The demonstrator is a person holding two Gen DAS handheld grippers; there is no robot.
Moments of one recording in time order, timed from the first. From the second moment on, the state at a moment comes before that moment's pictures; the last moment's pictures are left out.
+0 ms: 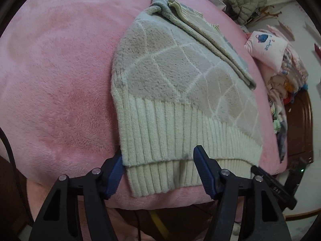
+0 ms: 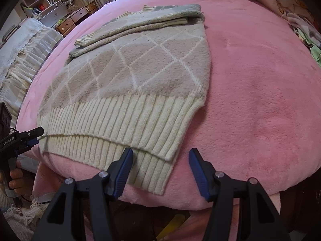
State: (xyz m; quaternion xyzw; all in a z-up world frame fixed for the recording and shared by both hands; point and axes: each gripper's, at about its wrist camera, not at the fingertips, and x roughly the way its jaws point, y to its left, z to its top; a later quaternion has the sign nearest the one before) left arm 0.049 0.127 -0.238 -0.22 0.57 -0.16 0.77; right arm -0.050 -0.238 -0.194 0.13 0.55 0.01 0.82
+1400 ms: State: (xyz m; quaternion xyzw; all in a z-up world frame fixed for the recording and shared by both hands) left arm 0.068 0.120 -0.221 -0.23 0.57 -0.19 0.76; right arm -0.024 -0.243 -0.160 0.18 0.50 0.06 0.84
